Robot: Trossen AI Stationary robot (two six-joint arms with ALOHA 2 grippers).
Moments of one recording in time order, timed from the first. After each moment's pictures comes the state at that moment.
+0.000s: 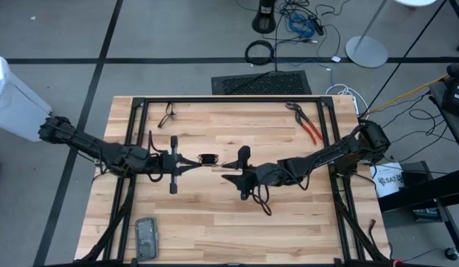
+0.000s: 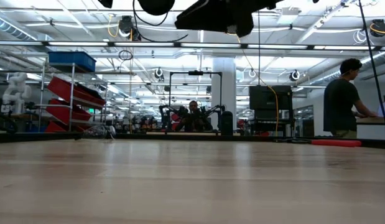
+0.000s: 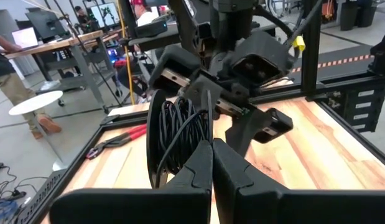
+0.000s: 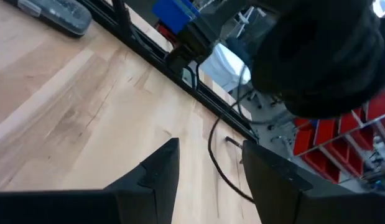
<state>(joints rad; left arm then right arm) -0.34 0.93 0.64 0.17 -0.37 0.17 0.28 1.65 1.00 0.38 0.48 -0.63</state>
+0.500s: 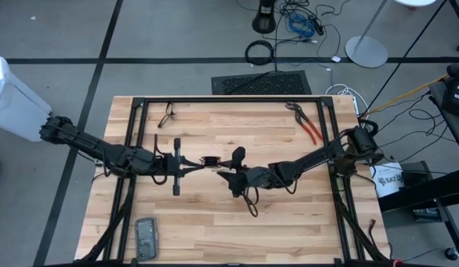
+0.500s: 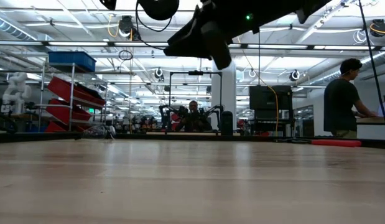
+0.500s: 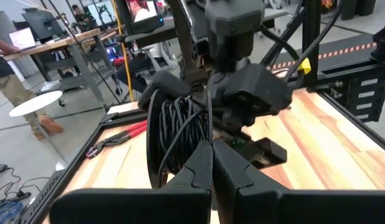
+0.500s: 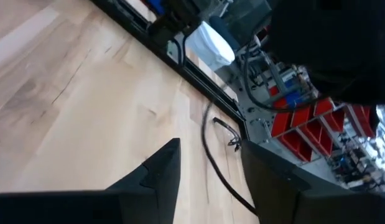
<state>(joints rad) -0.34 0.97 0.64 0.20 -0.37 0.19 0.26 1.78 1.02 0.47 0.58 -0.65</state>
